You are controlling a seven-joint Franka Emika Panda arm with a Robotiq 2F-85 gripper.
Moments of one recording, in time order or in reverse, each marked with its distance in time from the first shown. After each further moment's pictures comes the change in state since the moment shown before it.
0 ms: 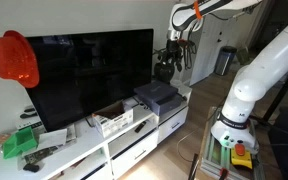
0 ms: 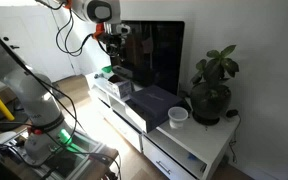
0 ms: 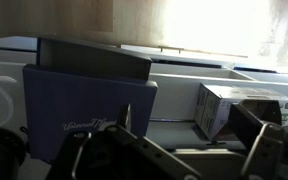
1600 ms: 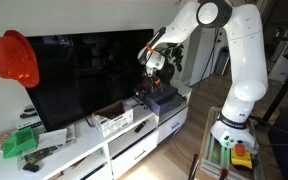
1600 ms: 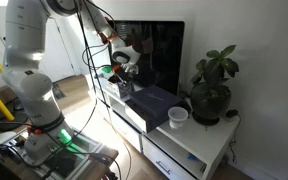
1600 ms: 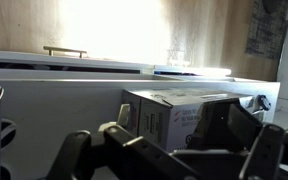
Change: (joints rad) arm 0.012 0.815 0.123 0.320 0.818 0.156 -0.554
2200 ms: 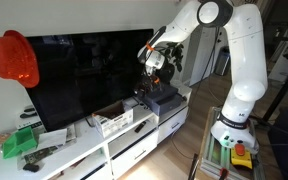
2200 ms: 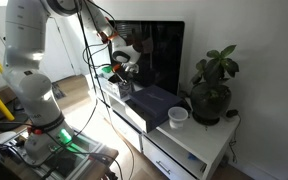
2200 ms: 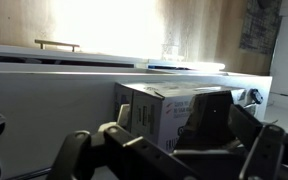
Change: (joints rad) arm -0.029 -0.001 0.030 0.010 0.027 0.002 -0.015
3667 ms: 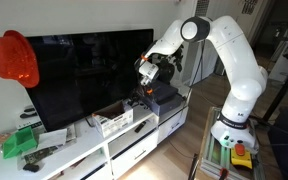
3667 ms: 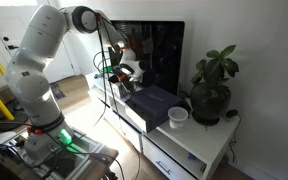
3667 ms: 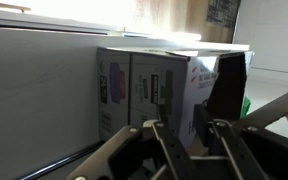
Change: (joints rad) arm -0.076 0.290 0.072 0.218 0.315 -0.003 -0.255
